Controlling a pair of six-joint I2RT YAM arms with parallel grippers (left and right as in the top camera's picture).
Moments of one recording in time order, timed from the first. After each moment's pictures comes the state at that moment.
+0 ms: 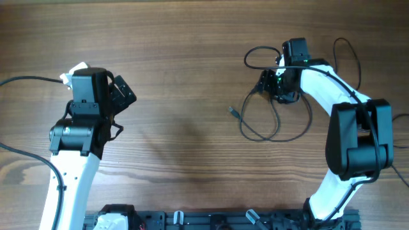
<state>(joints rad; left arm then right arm) -0.05 1.13 1.03 -0.79 -0.26 -0.56 0.11 1.96 1.25 -0.60 -0.28 0.44</state>
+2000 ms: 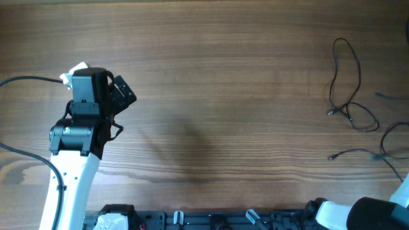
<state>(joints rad) -0.05 1.13 1.03 -0.79 -0.26 -0.56 -0.52 1.49 1.66 -0.36 0.28 0.17</state>
